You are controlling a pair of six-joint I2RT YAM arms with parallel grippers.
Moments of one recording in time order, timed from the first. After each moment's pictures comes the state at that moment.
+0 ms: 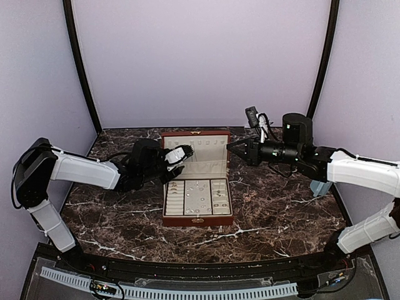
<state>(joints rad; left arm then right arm) -0.75 1.67 0.88 0.34 -0.15 0.60 0.72 1.28 0.89 0.16 -0.42 0.31</state>
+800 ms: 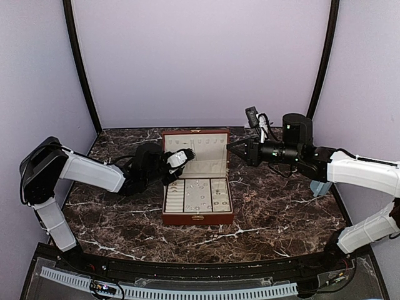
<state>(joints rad) -0.75 1.74 0.86 0.46 -0.21 0.65 0.72 1.28 0.88 0.16 -0.42 0.31</state>
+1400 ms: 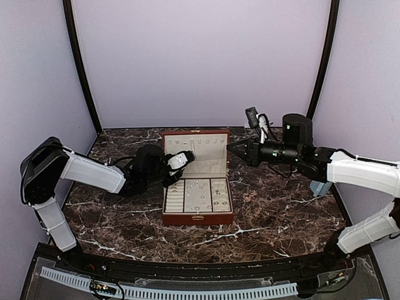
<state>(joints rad) -0.76 1.74 0.85 0.45 -0.21 0.64 0.72 1.28 0.88 0.16 -0.42 0.31</state>
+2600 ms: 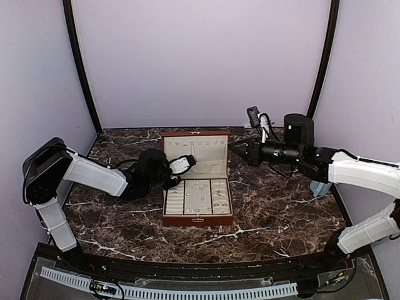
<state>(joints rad) -0.79 1.77 0.84 0.47 -0.27 0.68 0.72 1.26 0.88 0.16 -0.40 0.31</state>
